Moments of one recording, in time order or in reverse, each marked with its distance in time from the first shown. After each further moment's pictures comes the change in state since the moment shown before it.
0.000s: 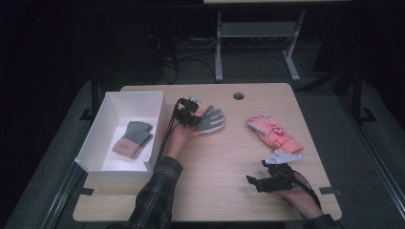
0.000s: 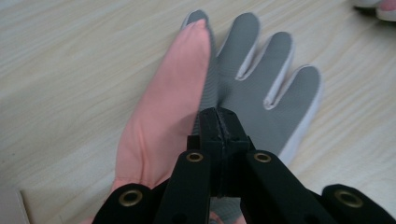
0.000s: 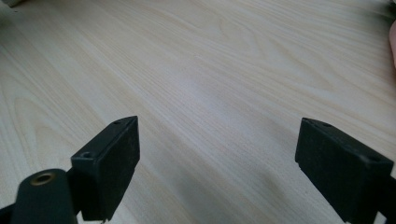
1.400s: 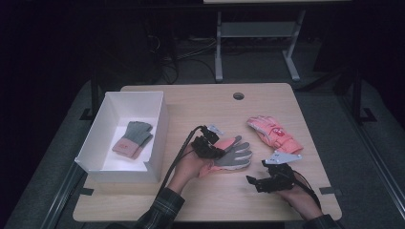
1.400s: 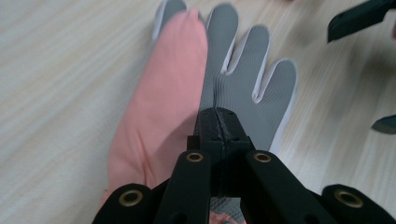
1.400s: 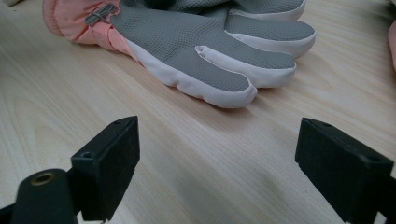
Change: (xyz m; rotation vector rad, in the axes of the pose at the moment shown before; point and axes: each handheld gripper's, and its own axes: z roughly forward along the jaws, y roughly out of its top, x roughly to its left) left arm -0.098 -0.042 -0.036 0.041 -0.376 0.172; right arm 0.002 0.000 0.000 0.003 -0.004 0.007
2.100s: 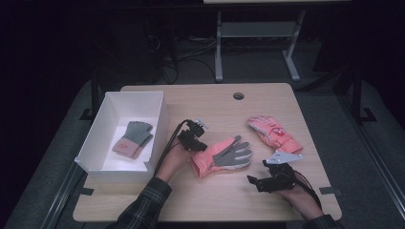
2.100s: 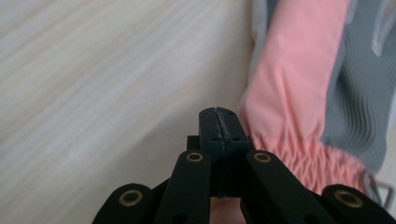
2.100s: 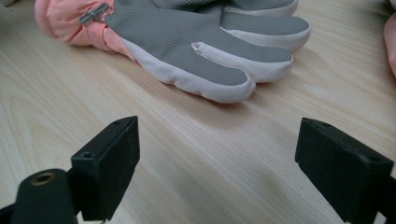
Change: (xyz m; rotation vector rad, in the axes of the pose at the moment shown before) left arm 0.047 -0.015 -0.007 0.129 0.108 -0.057; right arm -0.003 -0.001 -0.001 0.001 -0.002 0.006
